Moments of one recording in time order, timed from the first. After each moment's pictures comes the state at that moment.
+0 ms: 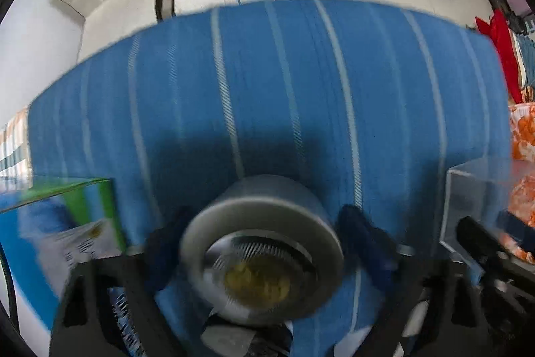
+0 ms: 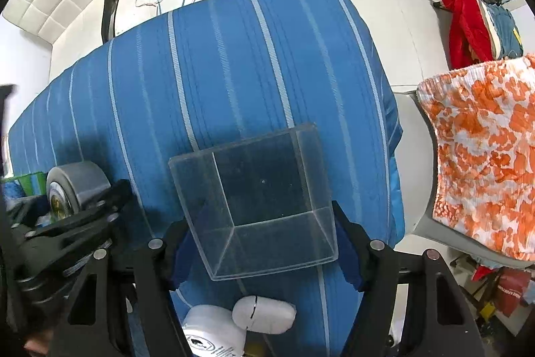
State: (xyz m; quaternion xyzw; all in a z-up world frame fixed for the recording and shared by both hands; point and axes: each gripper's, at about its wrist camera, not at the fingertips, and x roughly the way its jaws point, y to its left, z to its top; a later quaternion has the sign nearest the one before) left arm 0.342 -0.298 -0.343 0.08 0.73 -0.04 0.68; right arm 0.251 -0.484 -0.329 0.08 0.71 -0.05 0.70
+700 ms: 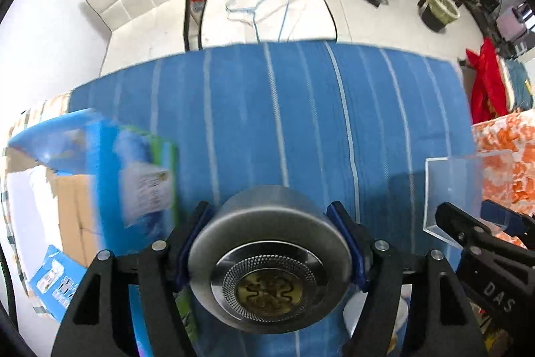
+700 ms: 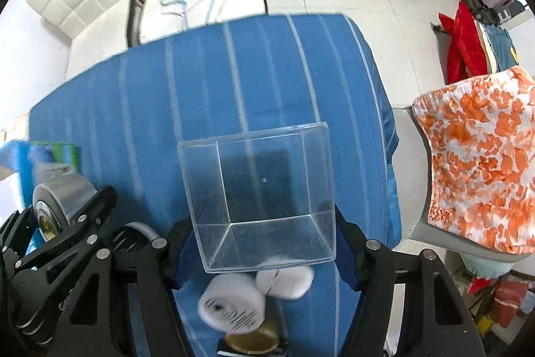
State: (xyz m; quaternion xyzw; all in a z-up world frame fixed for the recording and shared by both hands) left arm 0.276 -0.255 -0.240 0.06 0.66 -0.03 0.75; right arm 0.215 -0.440 -0.258 0.08 0.68 -0.04 0.73
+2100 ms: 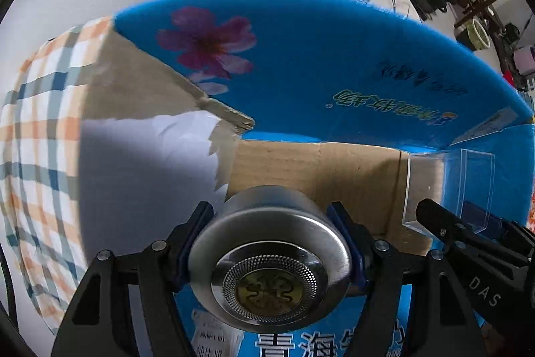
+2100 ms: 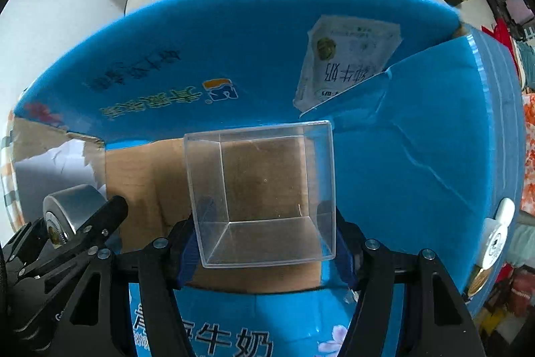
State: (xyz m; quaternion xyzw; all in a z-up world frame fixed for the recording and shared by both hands) left arm 0.298 0.076 -0.273 0.01 0.70 -0.01 0.71; right arm 0.290 -0.079 -0.291 0.08 0.71 -0.02 0.70
